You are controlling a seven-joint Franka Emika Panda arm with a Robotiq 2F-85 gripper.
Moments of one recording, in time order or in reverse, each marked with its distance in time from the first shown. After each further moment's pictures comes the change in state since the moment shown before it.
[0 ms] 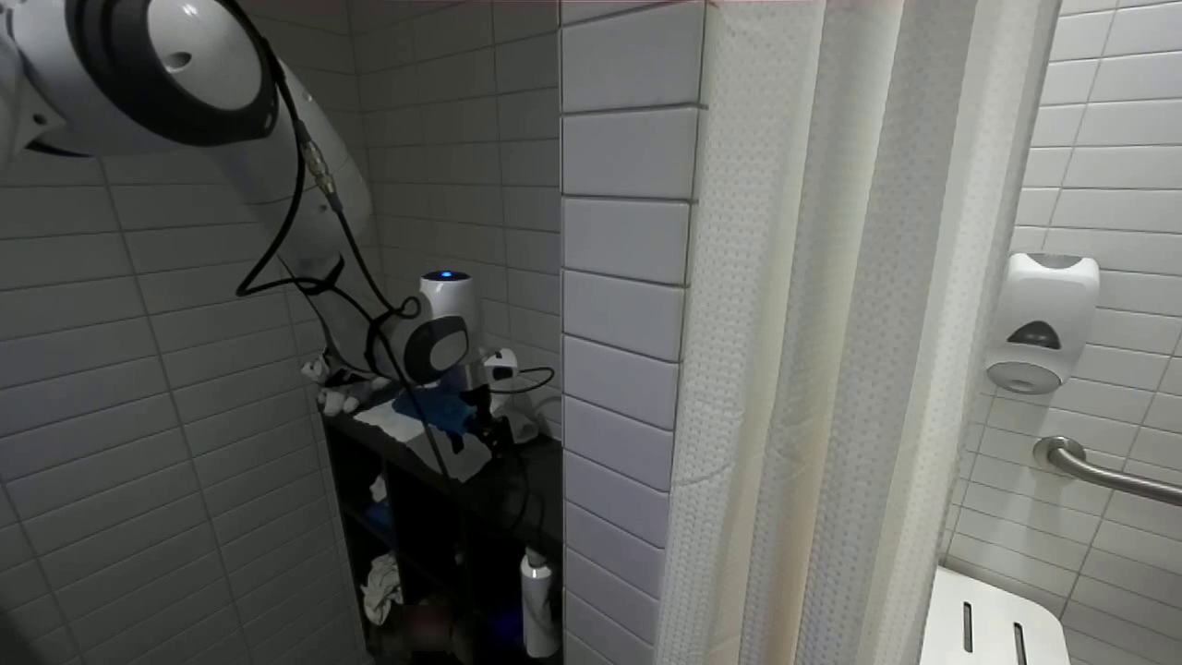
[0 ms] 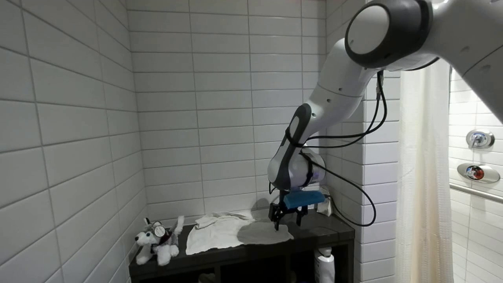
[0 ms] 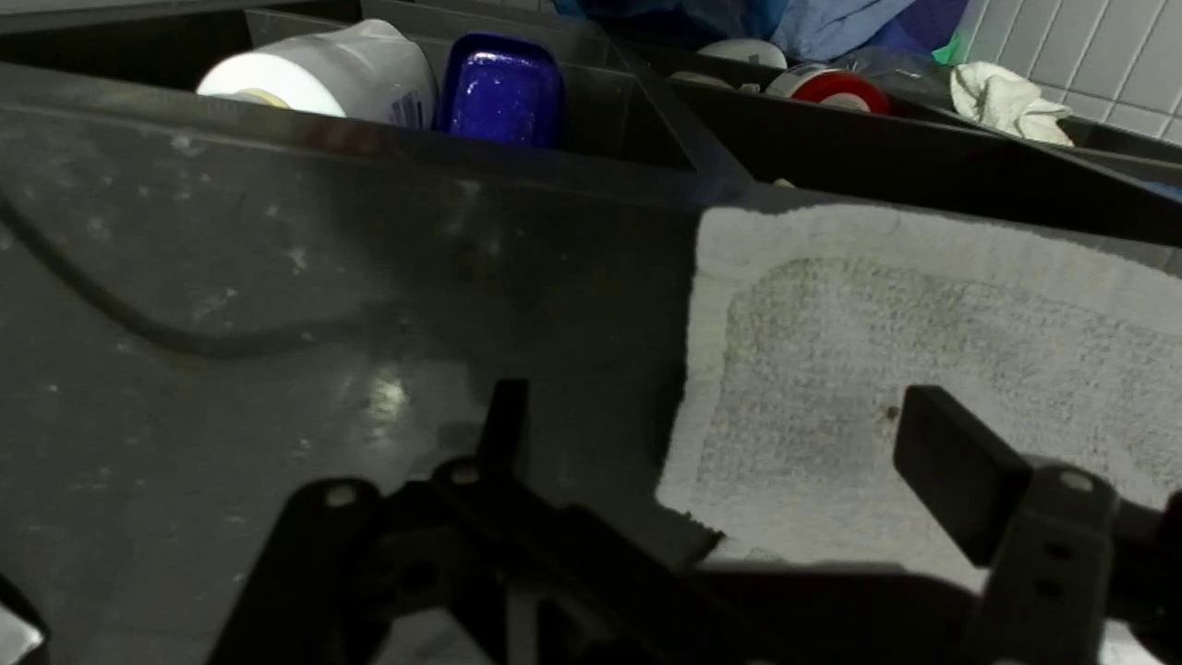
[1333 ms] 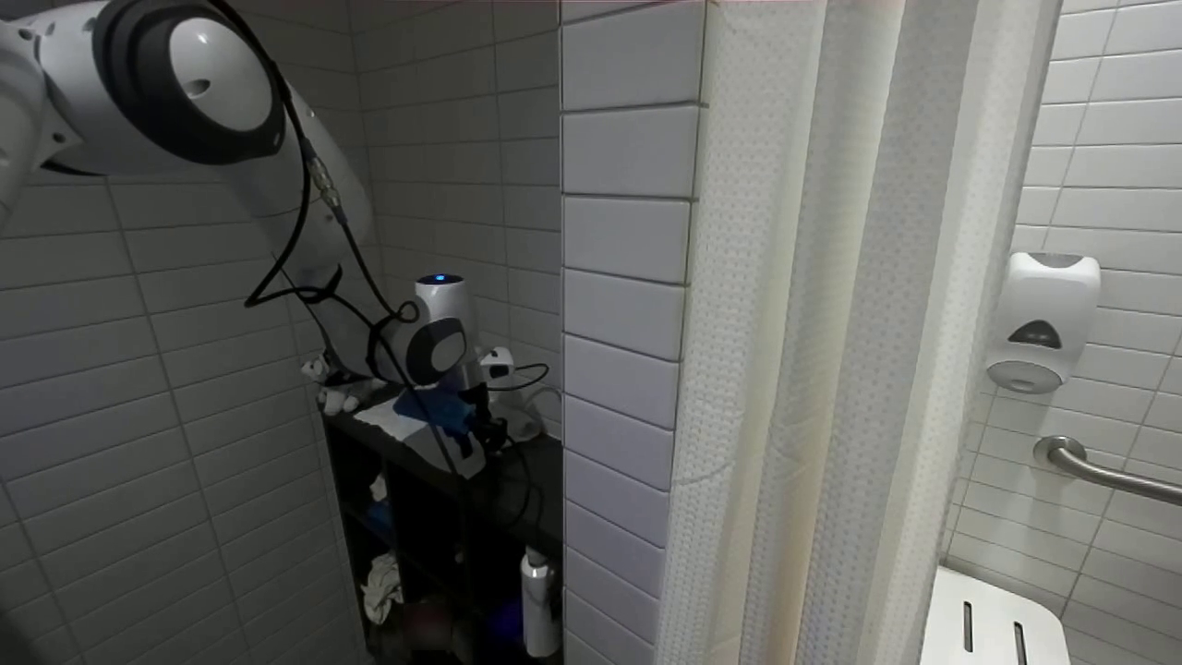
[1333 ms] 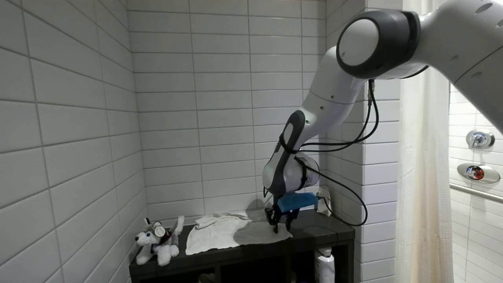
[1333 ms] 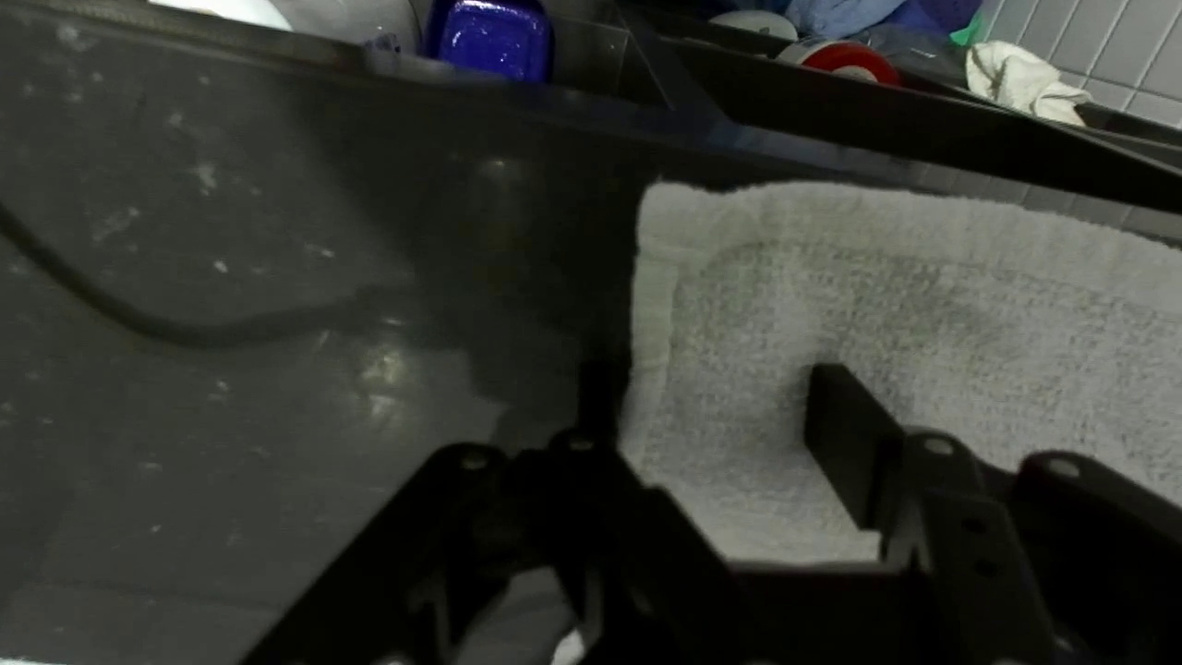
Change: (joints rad) arm 0.043 0.057 -0.021 0.063 -0.034 0.018 0.025
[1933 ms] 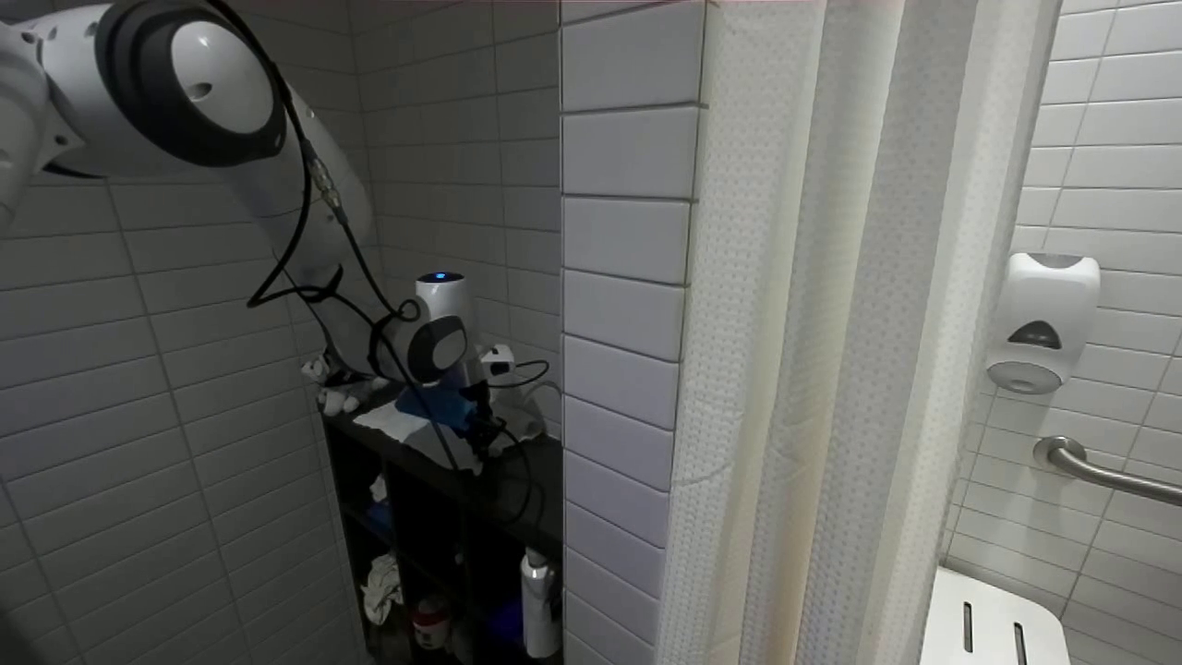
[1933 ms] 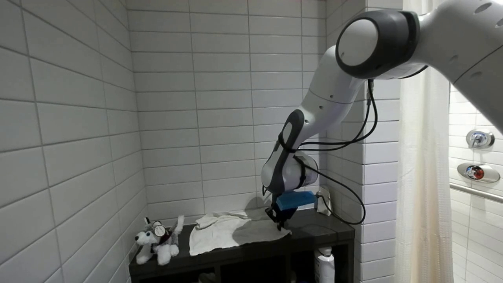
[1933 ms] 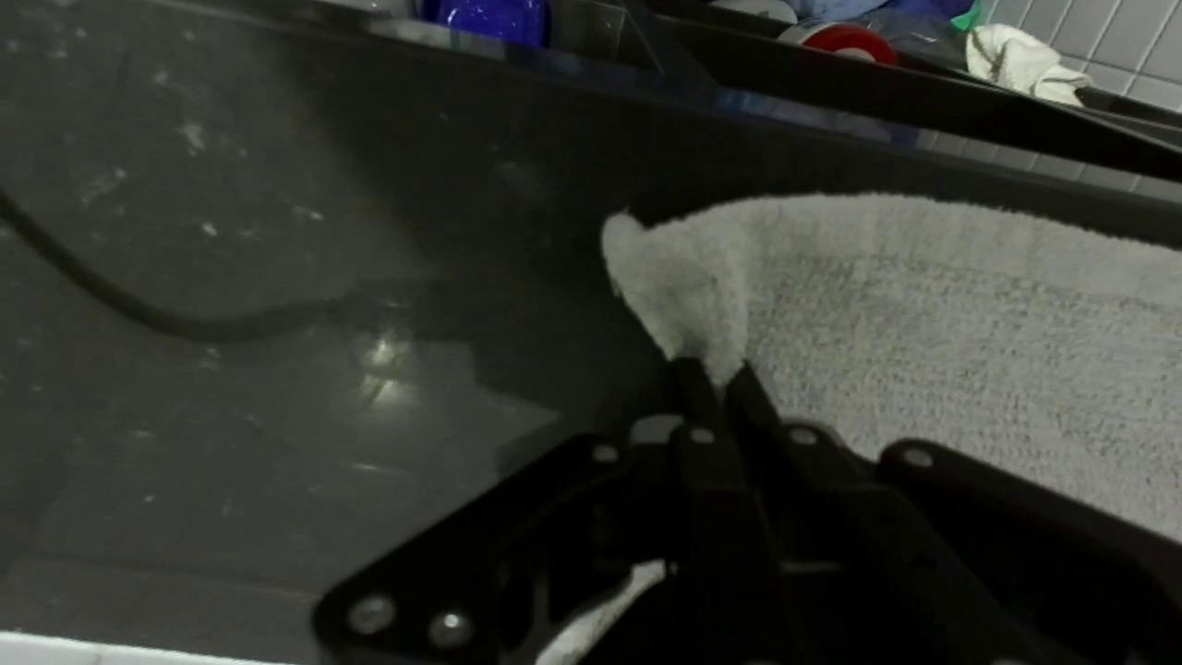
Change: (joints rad) arm 0.004 0.004 -0.004 0.015 0.000 0.000 0.003
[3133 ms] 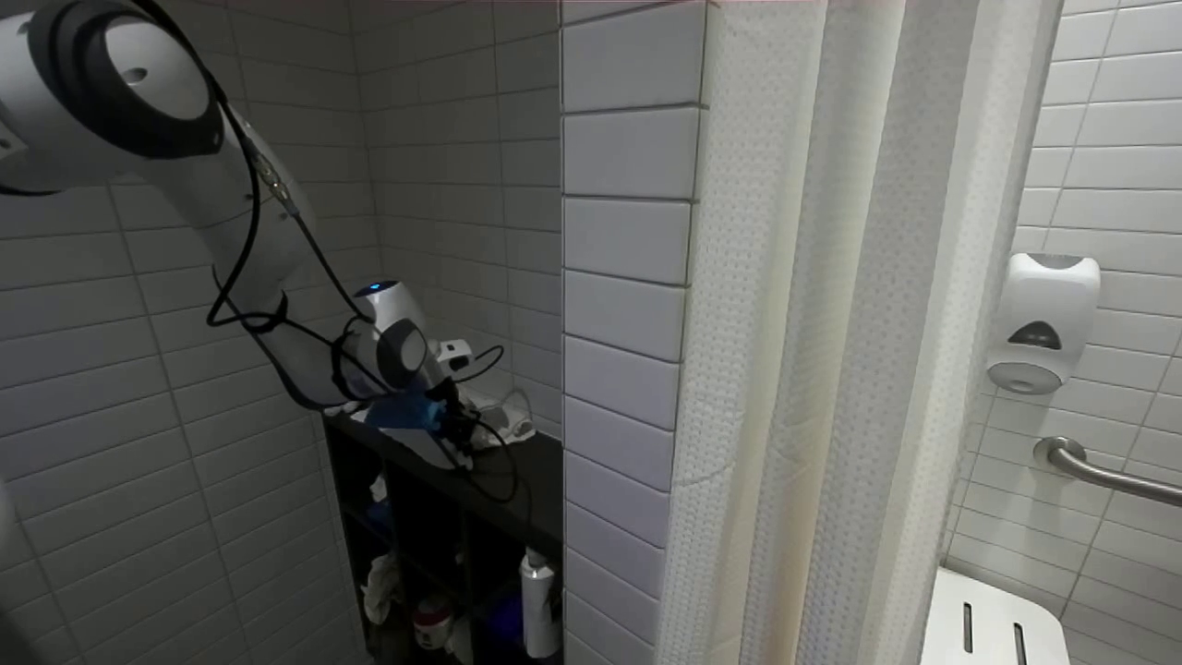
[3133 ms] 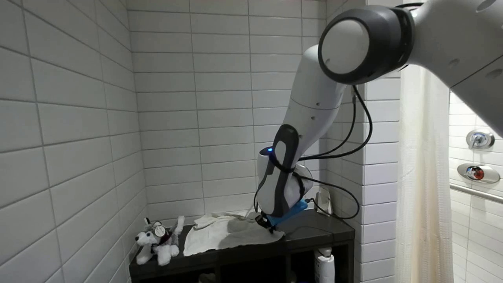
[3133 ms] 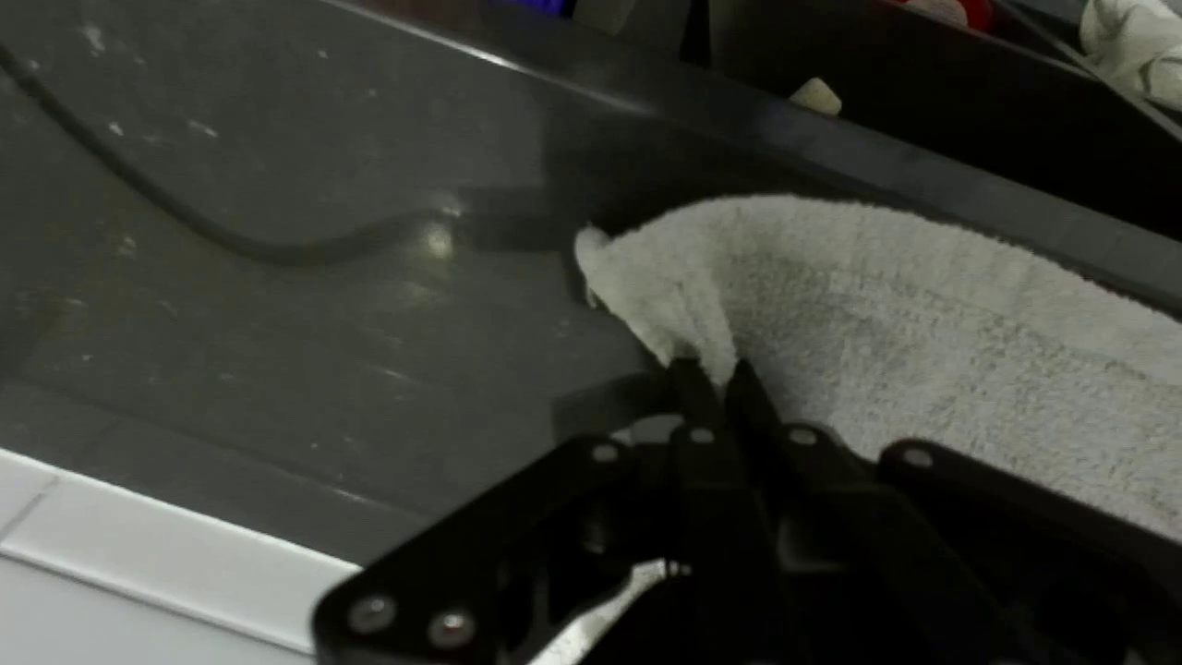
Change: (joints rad) arm 0.335 0.028 -0.255 -0.073 -0.187 0.172 0.210
